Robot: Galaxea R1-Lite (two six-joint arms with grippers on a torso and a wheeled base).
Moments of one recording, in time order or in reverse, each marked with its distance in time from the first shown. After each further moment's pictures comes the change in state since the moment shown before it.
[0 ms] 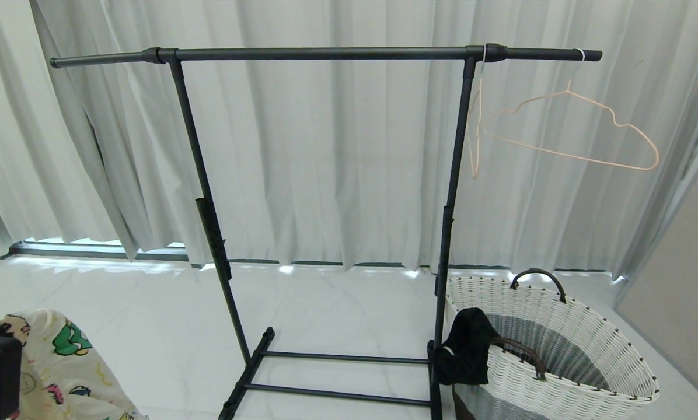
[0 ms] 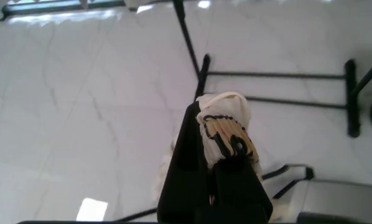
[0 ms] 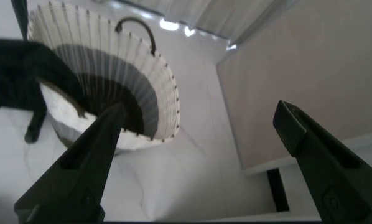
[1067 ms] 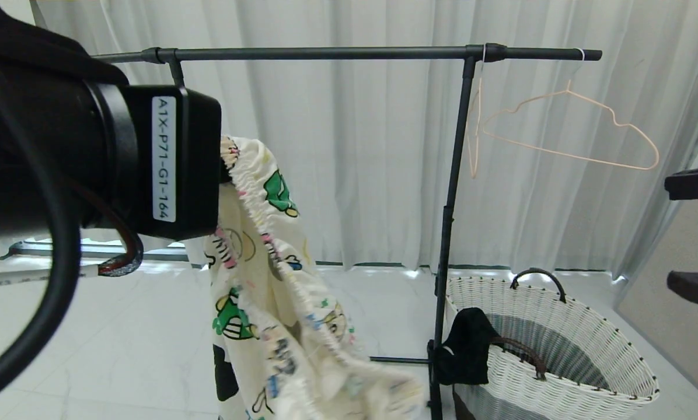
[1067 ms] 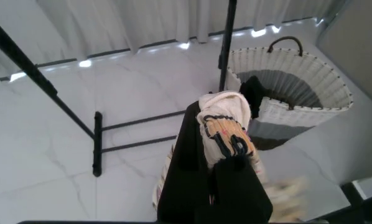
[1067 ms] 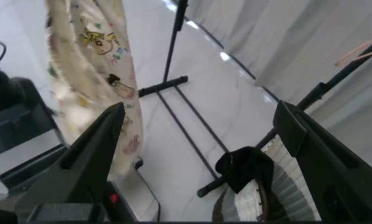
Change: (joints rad) left arm -0.403 0.463 -0.797 0.142 -0.064 -0.080; right arm 0.984 0.033 -0.479 0.314 0.173 0.273
